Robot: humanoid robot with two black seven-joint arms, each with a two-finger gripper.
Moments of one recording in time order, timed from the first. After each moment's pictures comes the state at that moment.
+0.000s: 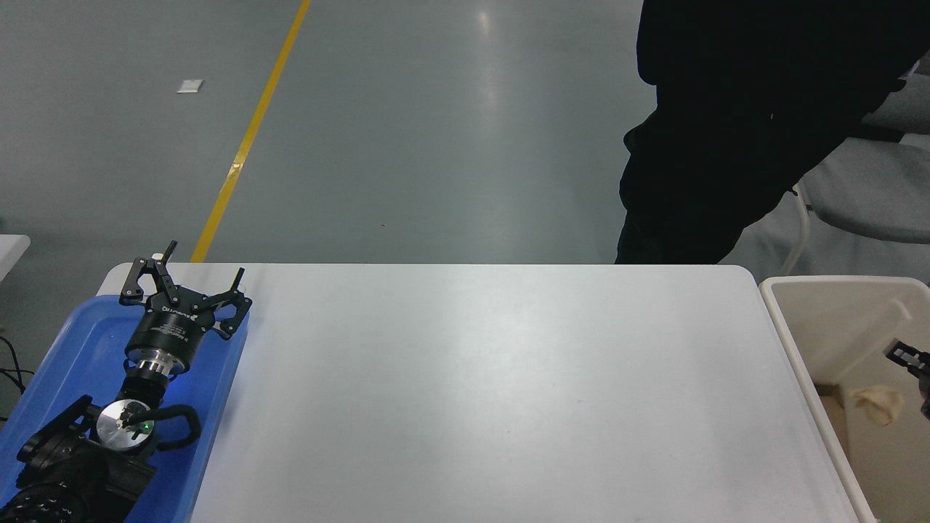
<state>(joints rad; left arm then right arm) -0.53 0.23 -1.14 -0.31 -0.11 -0.79 -0.16 0.72 -0.51 -0.78 0.19 -0.11 -0.08 0.01</state>
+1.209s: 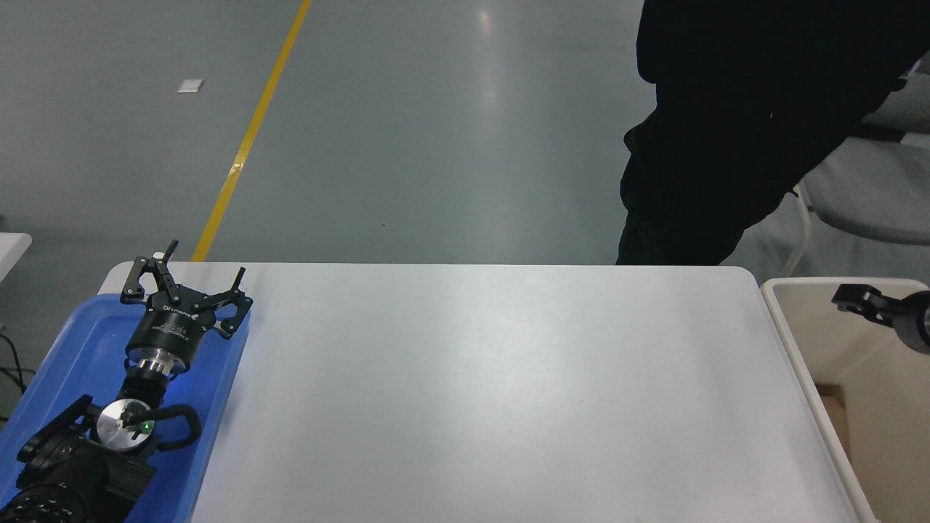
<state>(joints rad) -0.53 0.23 -1.13 -0.31 -0.10 -0.79 -0.16 1.71 -0.69 -1.35 1.25 -0.11 0.06 0.01</state>
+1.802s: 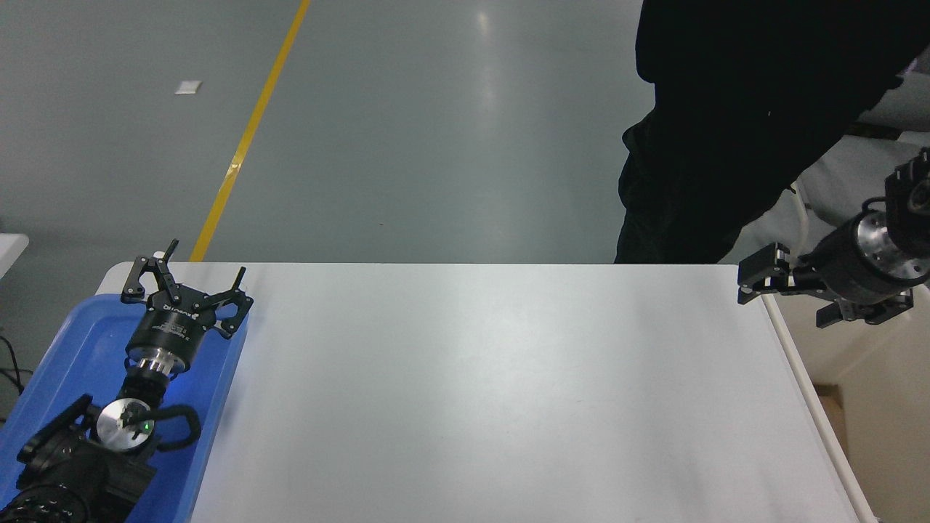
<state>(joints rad) -0.53 0.23 -1.13 -0.31 -0.10 -0.79 -0.16 2.11 -0.44 -1.38 1.40 -0.10 0.63 0.01</state>
